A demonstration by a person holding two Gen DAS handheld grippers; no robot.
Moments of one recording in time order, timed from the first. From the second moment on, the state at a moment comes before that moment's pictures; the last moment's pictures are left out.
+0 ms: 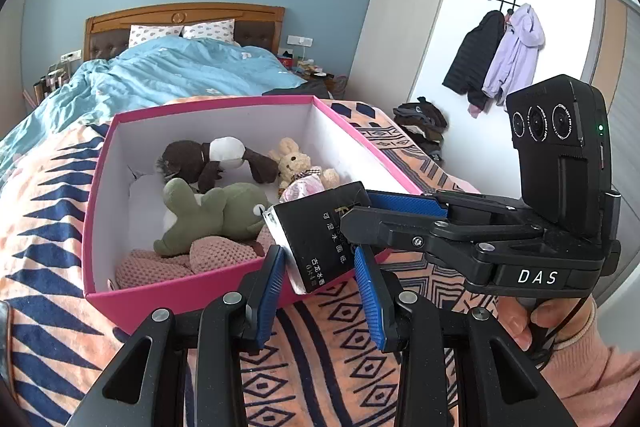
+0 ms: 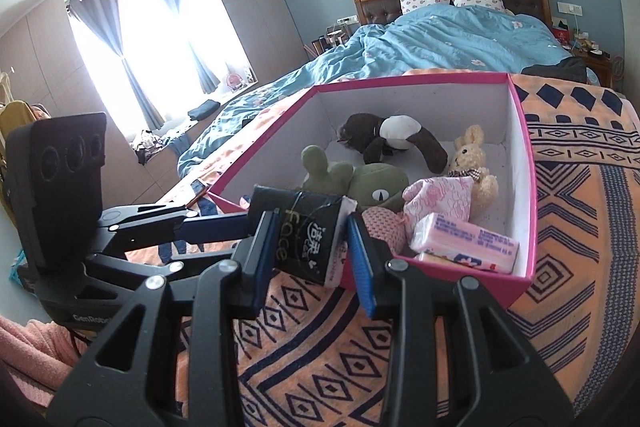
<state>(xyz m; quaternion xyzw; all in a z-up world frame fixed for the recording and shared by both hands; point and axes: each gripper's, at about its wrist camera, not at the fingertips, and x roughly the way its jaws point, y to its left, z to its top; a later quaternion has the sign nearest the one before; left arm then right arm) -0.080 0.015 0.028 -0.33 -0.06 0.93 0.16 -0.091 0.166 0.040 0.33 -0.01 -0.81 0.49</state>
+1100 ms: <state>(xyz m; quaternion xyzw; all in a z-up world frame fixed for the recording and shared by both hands) -0.124 0.005 0.023 -0.34 -0.05 0.93 0.12 -0.132 0.149 0.039 0.34 -0.04 -0.81 0.48</state>
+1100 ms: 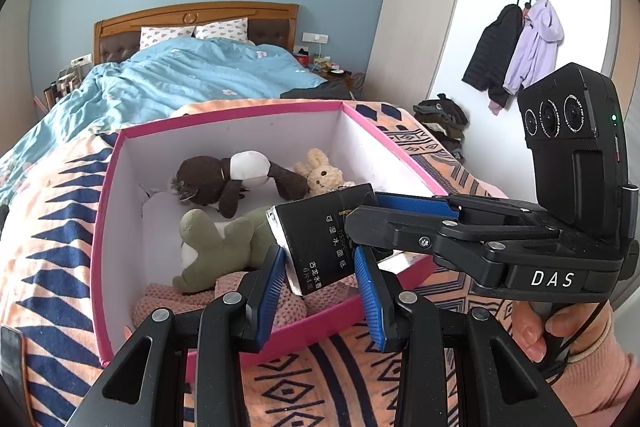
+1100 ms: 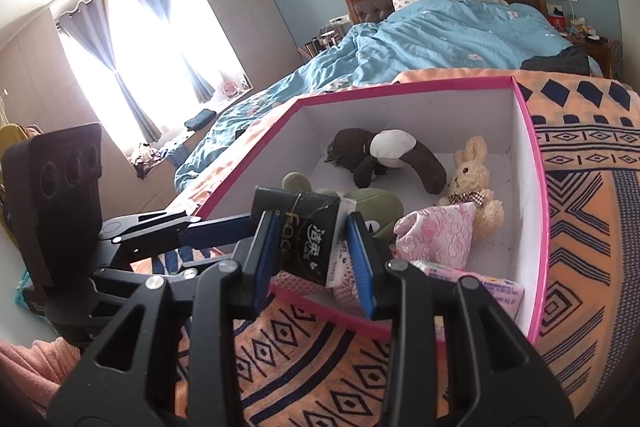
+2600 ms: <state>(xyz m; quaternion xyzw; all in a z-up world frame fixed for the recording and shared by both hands) -0.035 -0.005 -0.021 -0.31 -0.07 0.95 0.03 -0.036 0.187 -0.017 0.30 0.07 -0.89 0.34</state>
